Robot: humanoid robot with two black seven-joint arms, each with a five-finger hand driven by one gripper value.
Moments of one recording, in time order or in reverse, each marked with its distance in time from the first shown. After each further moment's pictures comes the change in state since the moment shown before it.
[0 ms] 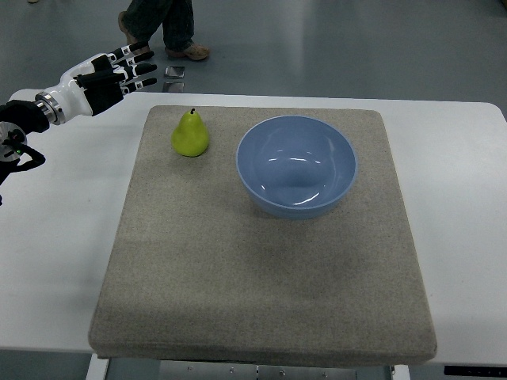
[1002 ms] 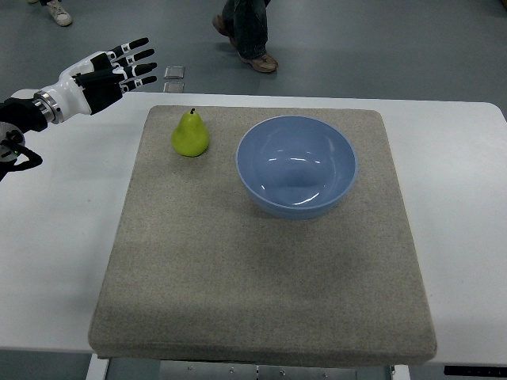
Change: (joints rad) left arm -0.009 0.009 0.012 0.001 0.097 -0.024 -0.036; right arm 0.000 0.000 0.000 0.000 0.000 0.000 0.000
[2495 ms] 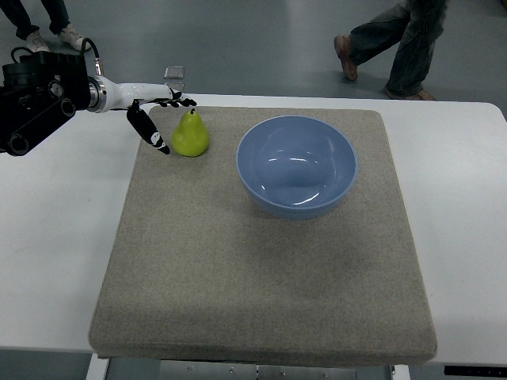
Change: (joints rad) left arm -0.208 -0.078 0.208 -0.093 1.287 0.167 -0.120; right arm 0.000 0.000 0.000 0.000 0.000 0.000 0.000
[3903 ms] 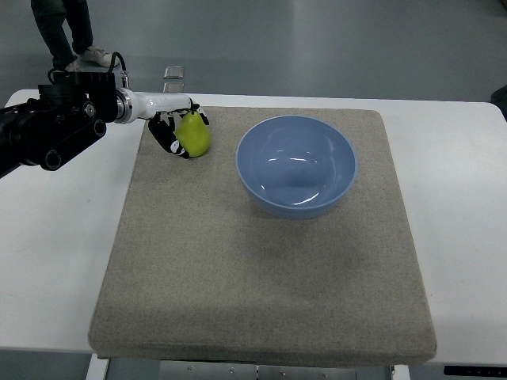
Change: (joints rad) left arm 0.002 -0.066 0.085 0.039 0.008 0.096 0.000; right arm 0.000 0.000 0.000 0.000 0.000 0.000 0.000
